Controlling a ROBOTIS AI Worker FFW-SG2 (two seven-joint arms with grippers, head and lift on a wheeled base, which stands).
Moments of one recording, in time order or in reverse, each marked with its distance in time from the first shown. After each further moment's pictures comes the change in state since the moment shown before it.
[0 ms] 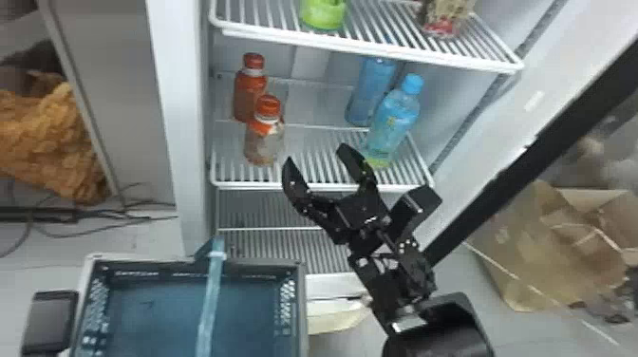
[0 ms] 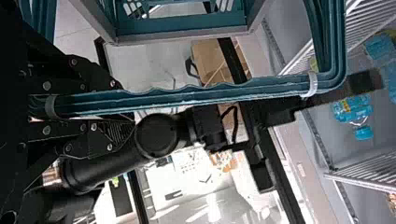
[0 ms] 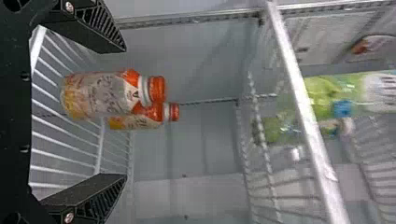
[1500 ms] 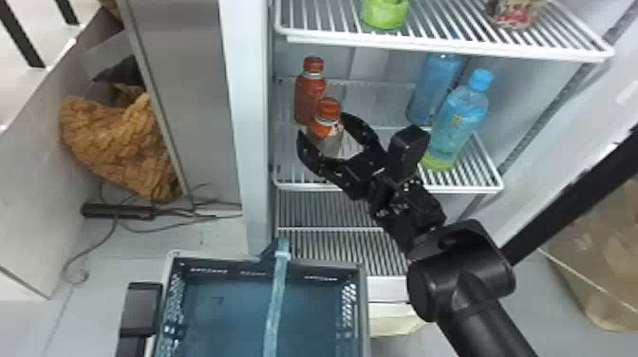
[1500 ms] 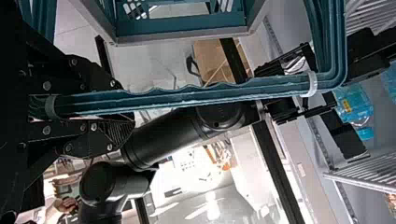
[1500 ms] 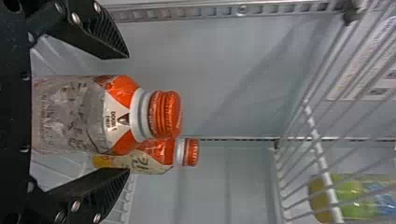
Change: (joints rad) left arm 0.004 0.000 -0.002 0.006 0.010 -0.001 0.000; right arm -0.372 -0.029 0.175 0.334 0.022 0.073 0.019
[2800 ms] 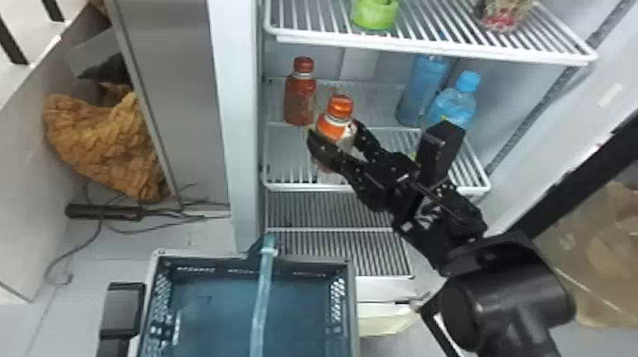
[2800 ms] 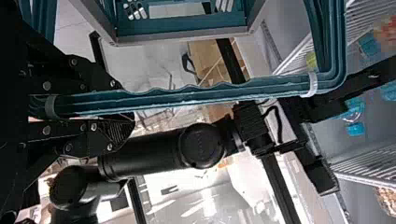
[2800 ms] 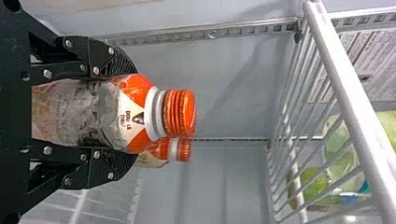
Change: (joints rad) left arm 0.003 0.000 0.004 0.003 0.016 -0.019 0.000; right arm 0.213 -0.012 -0.159 -0.437 0.019 0.335 0.095
